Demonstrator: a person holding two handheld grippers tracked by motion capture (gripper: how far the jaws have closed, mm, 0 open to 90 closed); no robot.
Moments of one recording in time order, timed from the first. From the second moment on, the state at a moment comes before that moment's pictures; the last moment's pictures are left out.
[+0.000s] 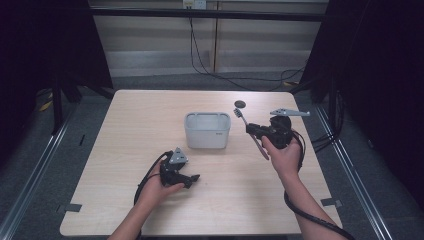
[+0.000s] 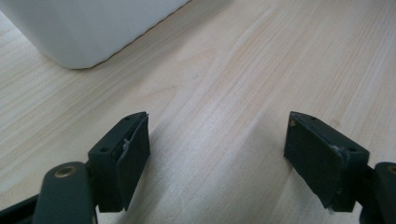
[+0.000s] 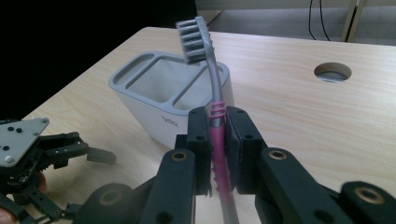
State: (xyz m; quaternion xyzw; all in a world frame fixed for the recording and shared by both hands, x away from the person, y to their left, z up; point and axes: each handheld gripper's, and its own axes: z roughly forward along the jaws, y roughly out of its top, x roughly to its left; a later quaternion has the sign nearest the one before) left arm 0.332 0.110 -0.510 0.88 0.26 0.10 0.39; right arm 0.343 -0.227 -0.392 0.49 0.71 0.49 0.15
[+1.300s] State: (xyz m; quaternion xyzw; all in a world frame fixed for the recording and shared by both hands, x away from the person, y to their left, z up) left arm 0.332 0.110 -0.510 0.88 0.26 0.10 0.39; right arm 0.371 -0.205 -0.374 0.47 0.67 0.56 0.15
